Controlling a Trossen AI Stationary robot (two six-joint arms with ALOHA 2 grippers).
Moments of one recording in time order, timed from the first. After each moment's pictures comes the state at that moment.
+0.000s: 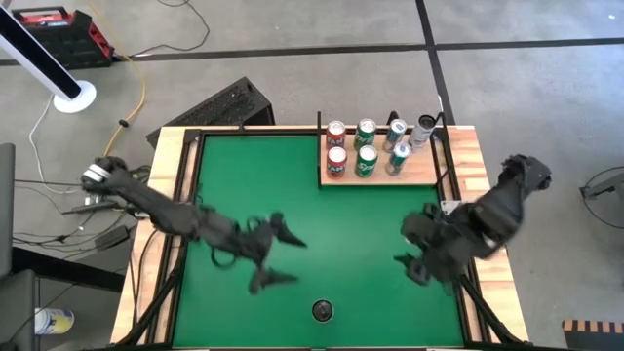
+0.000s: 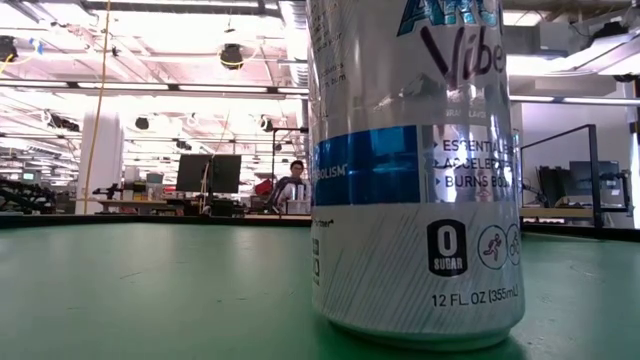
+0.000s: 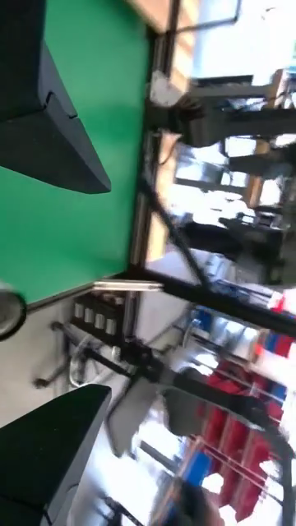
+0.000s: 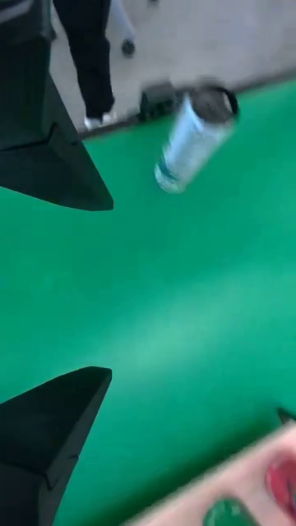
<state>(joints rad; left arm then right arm) -0.42 1.30 0.99 0.29 -0.18 -0.30 0.70 1.41 1.71 -1.48 0.40 1.06</state>
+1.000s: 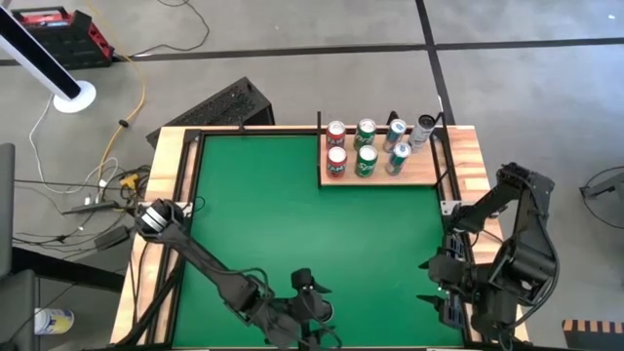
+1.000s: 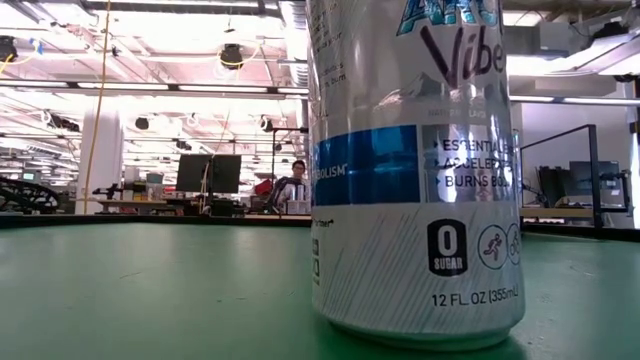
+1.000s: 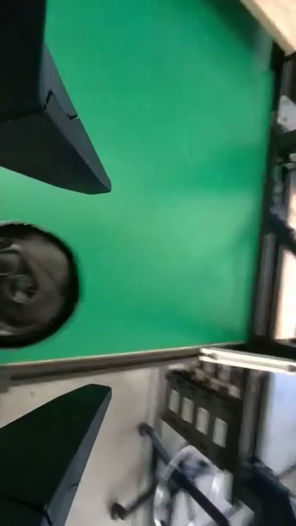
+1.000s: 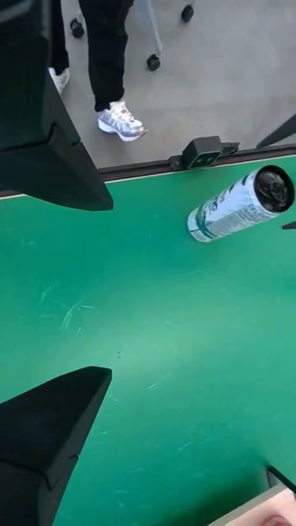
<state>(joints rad) -0.64 1.98 1.63 -0.22 -0.60 -0.47 1.07 1.49 1.71 -1.47 0.58 1.25</state>
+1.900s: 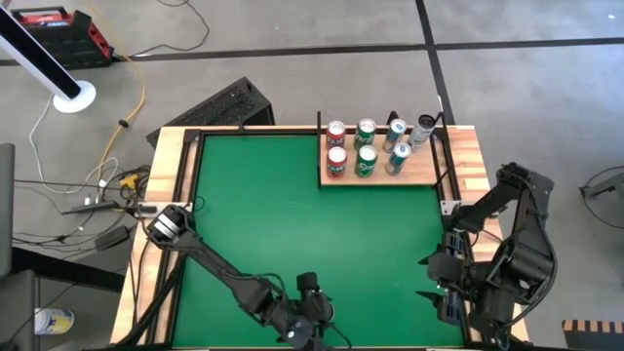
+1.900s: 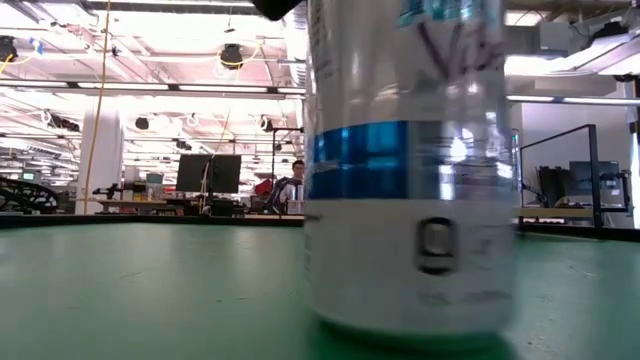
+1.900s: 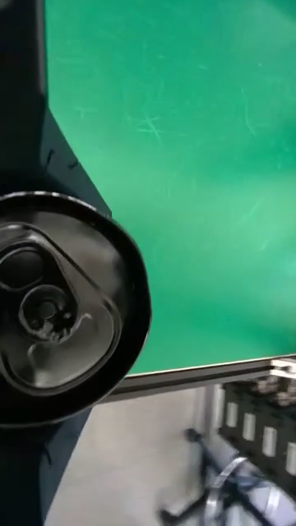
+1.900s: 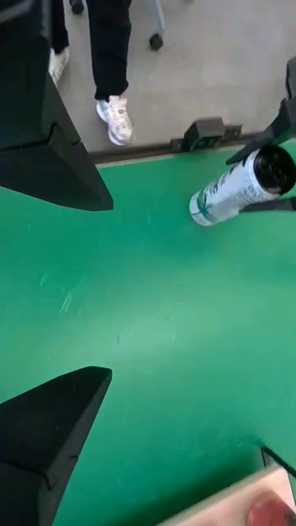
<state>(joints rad) -0.62 2.08 1.64 -0.25 -0.50 -0.50 1.06 1.49 1.71 -1.51 0.59 1.23</state>
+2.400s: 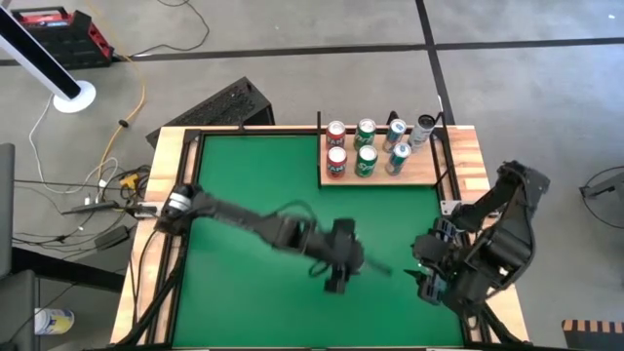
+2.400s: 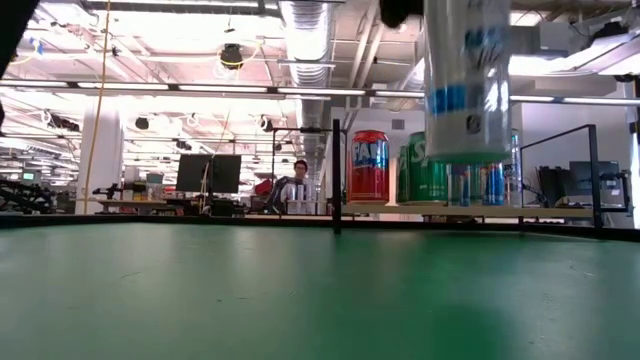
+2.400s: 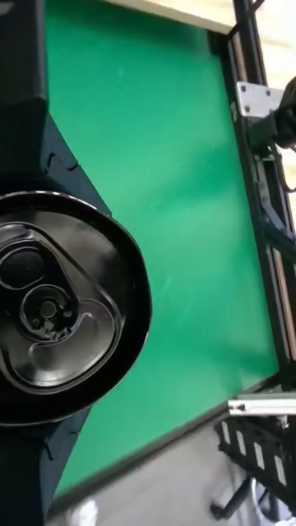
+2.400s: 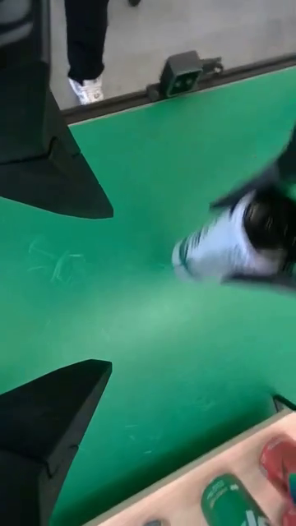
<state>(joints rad) -0.28 2.05 1.87 -0.40 -0.15 -0.02 0.91 1.49 1.71 -1.57 0.54 1.21</state>
